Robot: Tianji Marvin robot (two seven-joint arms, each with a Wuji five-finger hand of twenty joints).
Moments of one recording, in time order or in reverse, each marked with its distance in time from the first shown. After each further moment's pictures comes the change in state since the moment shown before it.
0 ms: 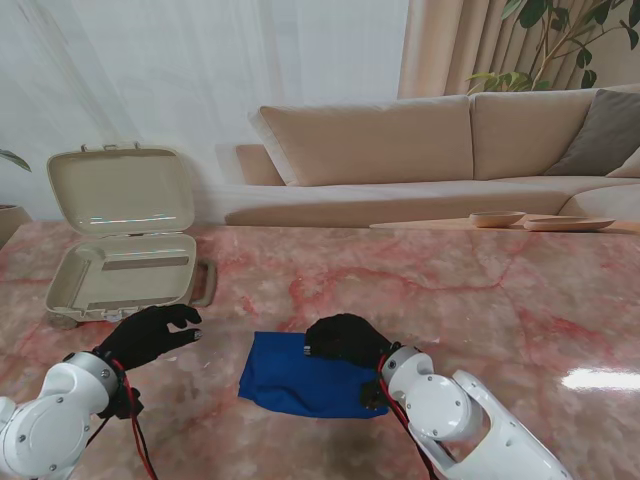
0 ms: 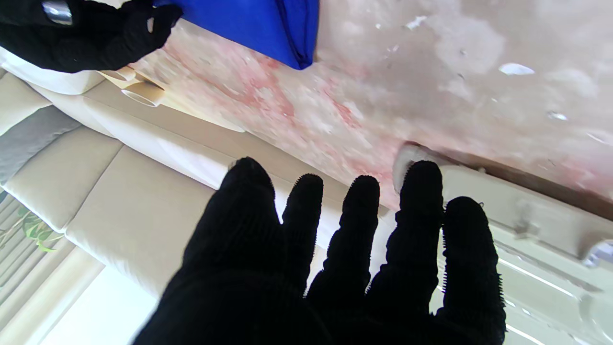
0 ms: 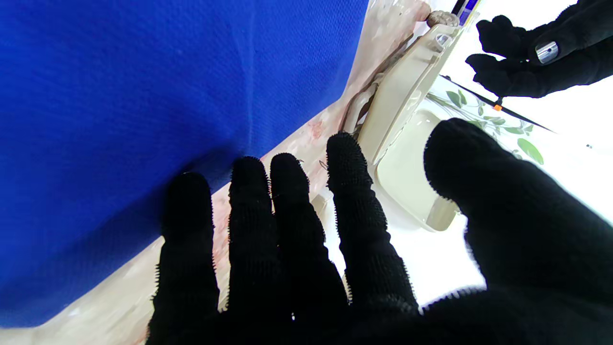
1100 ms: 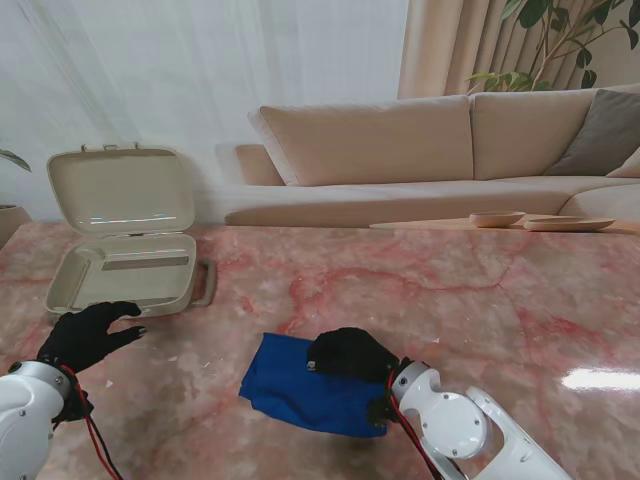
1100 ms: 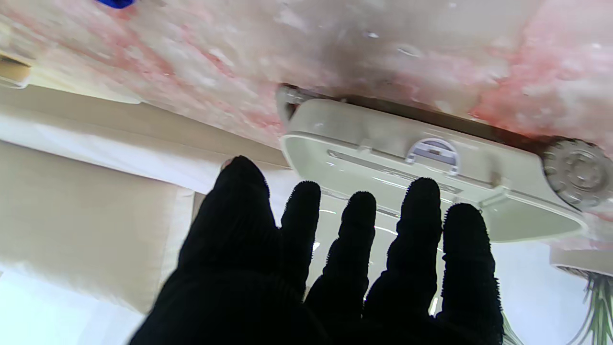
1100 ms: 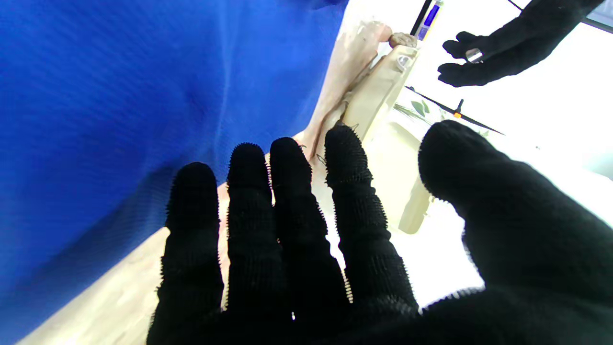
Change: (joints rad) left arm 0.060 -0.019 -0.147 0.050 0.170 -0.011 0.095; right arm -0.067 0.020 0.038 -0.002 0.045 -0.151 0.027; left_hand -0.023 0.000 -0.014 -0.003 -0.033 -0.012 -0.054 -0.054 -0.102 -0.011 -0.080 -0.056 -0.094 0.000 -0.138 -0.119 -0.052 -0.028 -0.131 -0.127; right_hand 0.000 -0.008 0.041 0.000 0.039 0.000 0.108 -0.052 0.123 -0.023 0.039 0.000 0.081 -0.001 0.070 -0.001 0.085 -0.052 0.062 0.003
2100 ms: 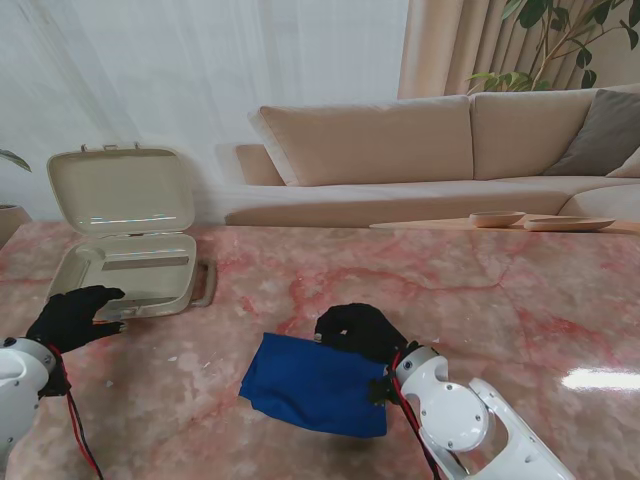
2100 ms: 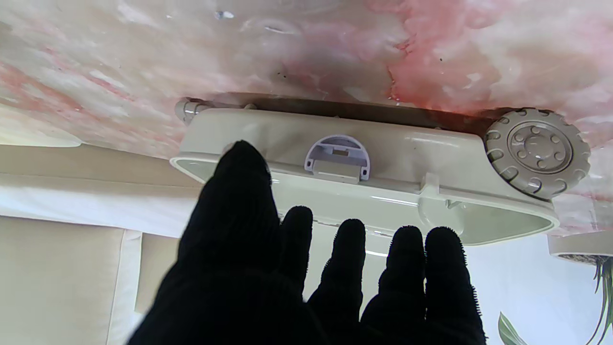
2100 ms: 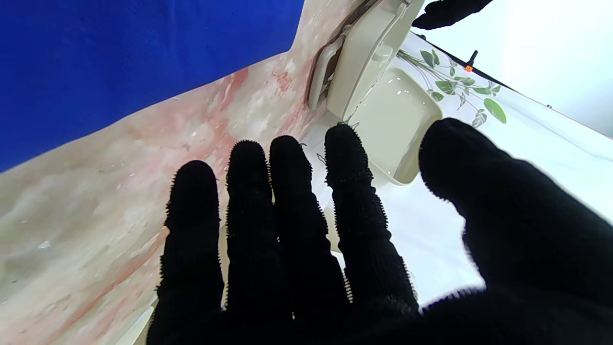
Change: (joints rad) left arm -0.231 0.039 -0.002 0.343 0.117 -0.209 -0.011; right arm -0.026 -0.026 0.058 -0.091 -0.055 0.085 -0.088; left_hand 0.028 -0.085 0.007 0.015 -0.182 -0.028 -0.017 -0.087 -0.222 -0.063 0.001 -0.100 -0.282 -0.112 -0.136 -0.240 -0.098 -0.193 -0.194 -0.355; right_hand 0.000 -0.009 0.001 0.000 0.004 -0.001 0.023 -0.025 0.014 -0.001 0.000 0.000 0.020 0.000 0.002 0.000 0.011 0.000 0.014 -0.023
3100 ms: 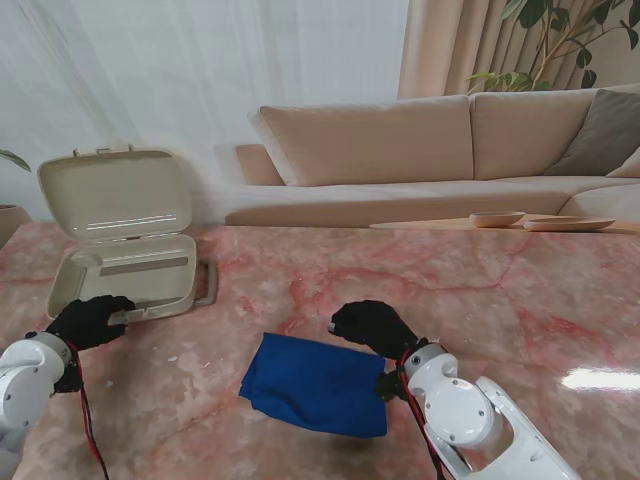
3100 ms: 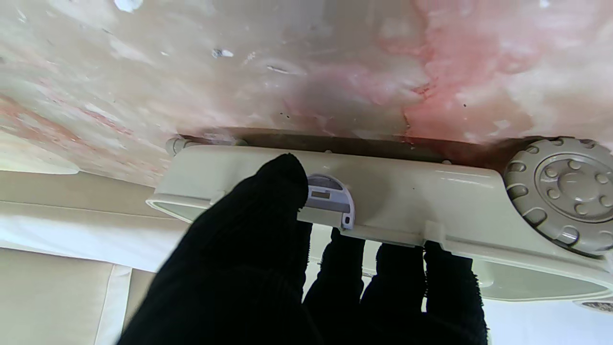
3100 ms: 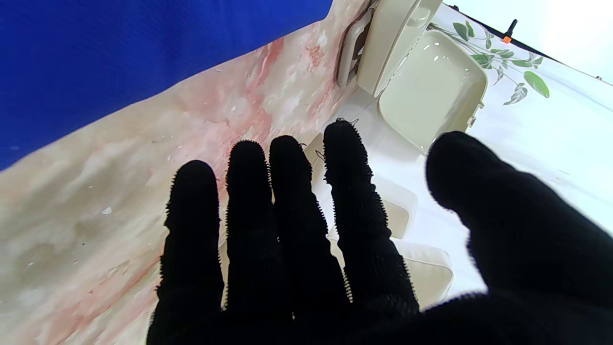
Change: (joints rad) left arm -0.094 0.019 0.084 0.105 -0.020 0.007 -0.058; right arm -0.008 -0.008 0.034 0.005 0.006 0.074 -0.024; left_hand -0.048 -0.102 0.443 -0.010 0.091 -0.009 0.238 0.031 0.164 -0.004 0.141 0.080 0.249 -0.001 0.211 0.166 0.099 0.021 0.216 0.154; right_hand -0.051 0.080 -0.022 0.000 0.038 0.000 -0.024 0.024 0.000 -0.001 0.000 0.000 0.000 0.001 0.000 0.000 0.001 0.000 0.013 -0.002
